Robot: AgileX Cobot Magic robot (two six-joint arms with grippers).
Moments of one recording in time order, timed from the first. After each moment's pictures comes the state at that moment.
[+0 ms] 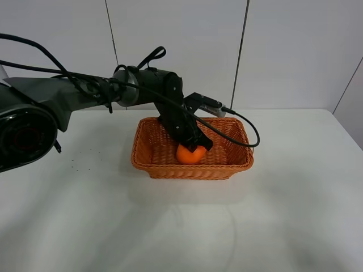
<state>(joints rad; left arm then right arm) -0.63 2.34 -1.88 -0.06 0.71 0.15 0.02 0.01 -0.50 0.01 1.02 0.06</state>
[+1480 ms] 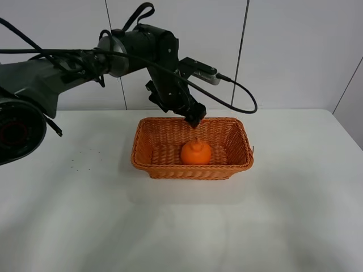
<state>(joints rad) -0.60 2.29 -2.09 0.12 0.92 0.05 0.02 0.01 -0.50 0.01 1.02 0.06</state>
